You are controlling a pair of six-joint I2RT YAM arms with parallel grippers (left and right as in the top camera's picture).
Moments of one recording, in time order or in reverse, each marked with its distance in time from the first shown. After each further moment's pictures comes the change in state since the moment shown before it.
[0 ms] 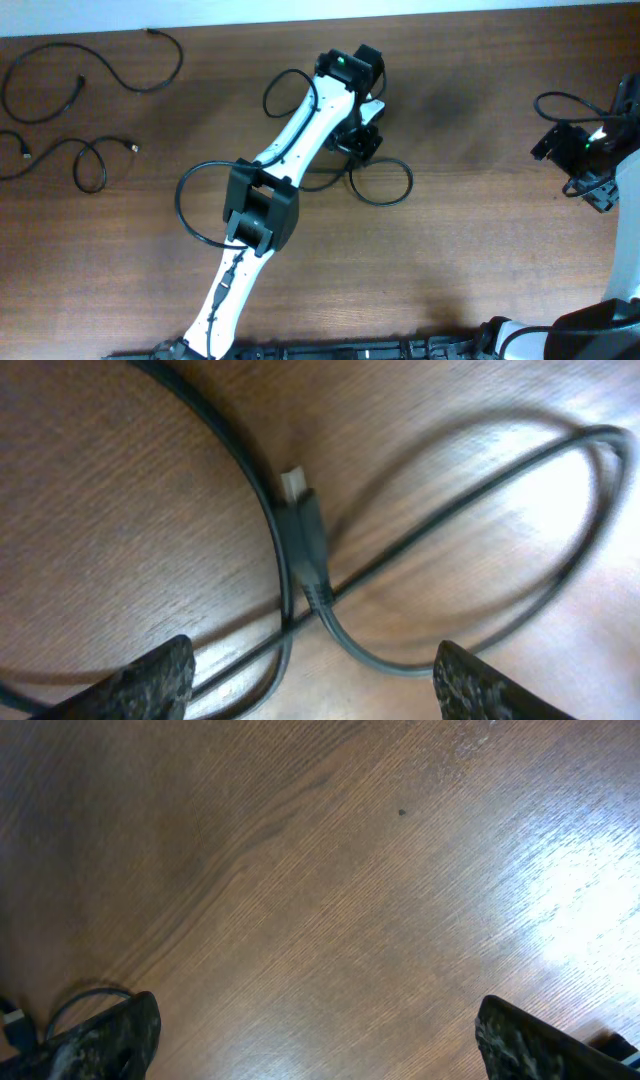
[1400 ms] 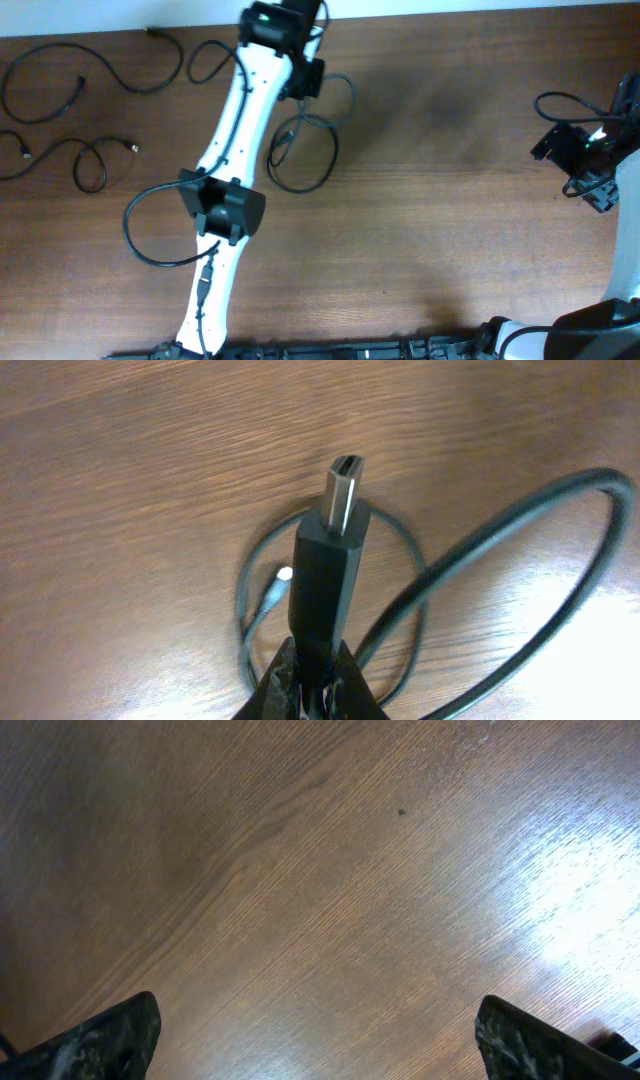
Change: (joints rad) left arm 0.198 -0.040 0.351 -0.100 -0.156 -0.142; right arm 0.000 0.000 0.000 0.000 0.000 0.000
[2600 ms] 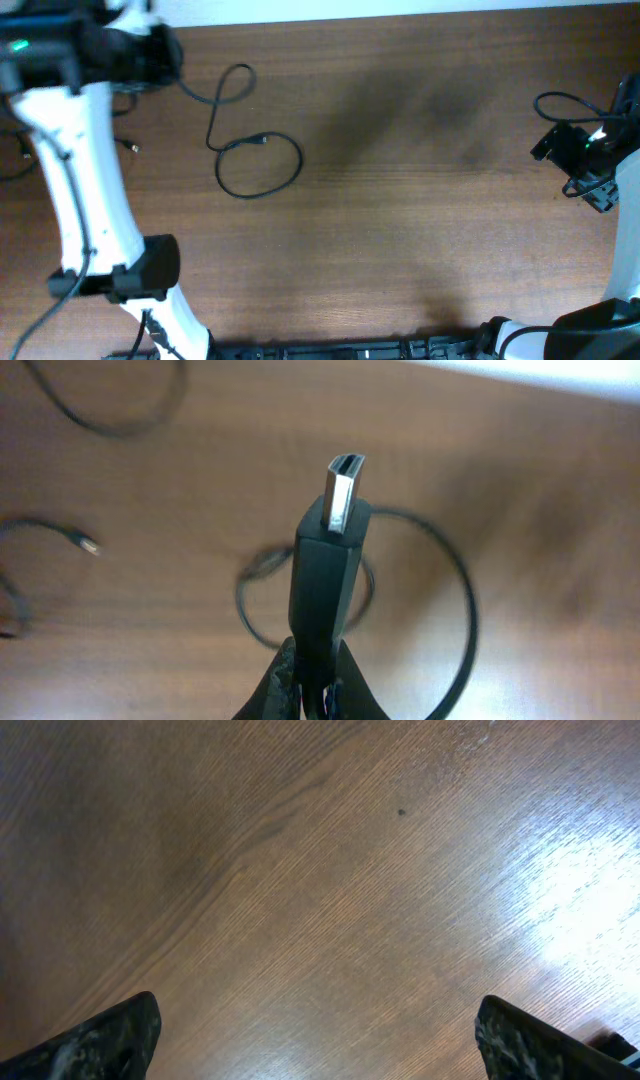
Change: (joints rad) left arm 0.381 -0.529 -0.195 -0.099 0.212 0.020; right arm 0.000 0.000 0.000 0.000 0.000 0.000
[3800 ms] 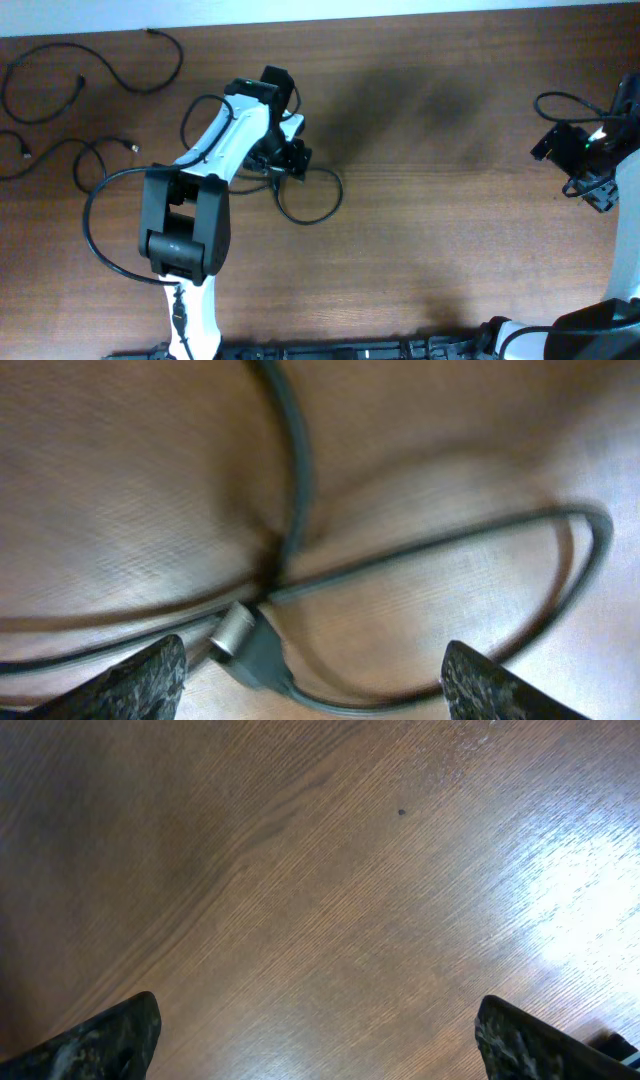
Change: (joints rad) left arm -0.320 0.139 -0.935 0.528 -0.055 0.107; right arm 0.000 0.000 0.000 0.000 0.000 -0.001
